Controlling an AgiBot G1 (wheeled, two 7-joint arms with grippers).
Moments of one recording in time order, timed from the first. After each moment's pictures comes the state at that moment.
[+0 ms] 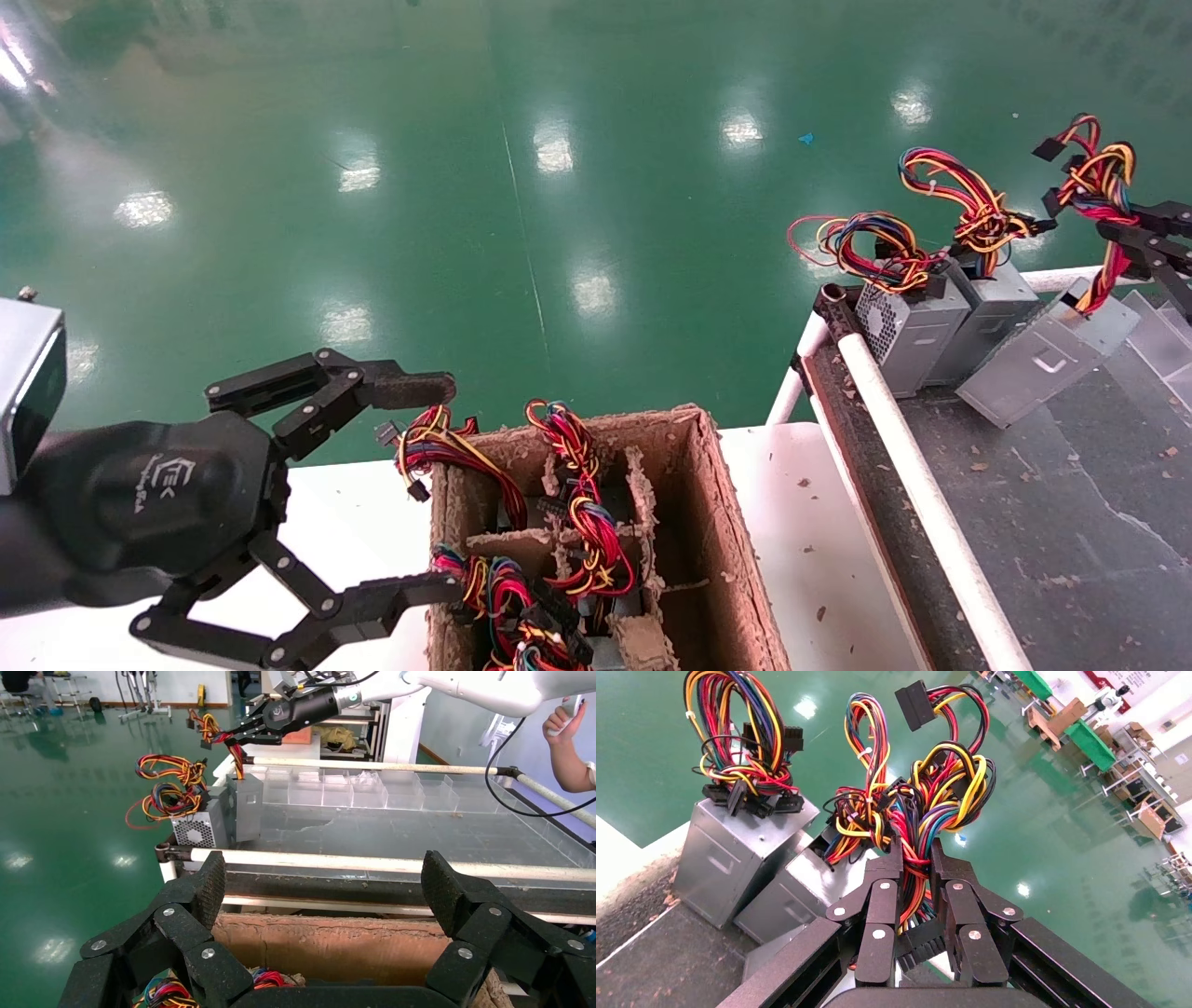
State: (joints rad) left arm -1.09 0.59 0.34 -1.27 0.69 1.47 -0.15; right arm 1.21 -0.52 -0.24 0.86 -1.15 -0.91 -0.23
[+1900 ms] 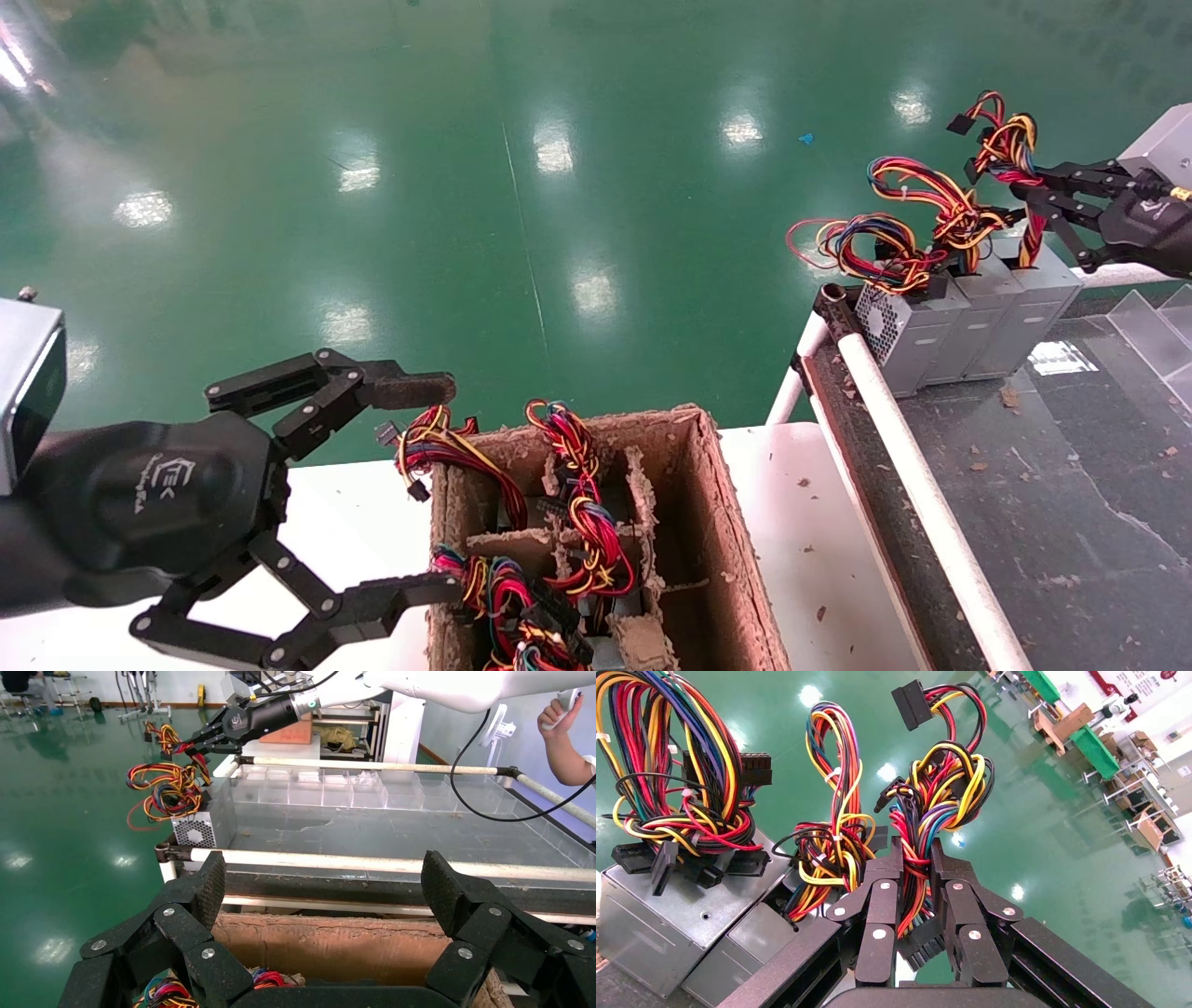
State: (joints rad) left arm -1.09 0.59 0.34 -1.27 0.69 1.47 -0.15; right arm 1.56 -0.75 -0.36 0.51 -1.34 -0.93 -0.37
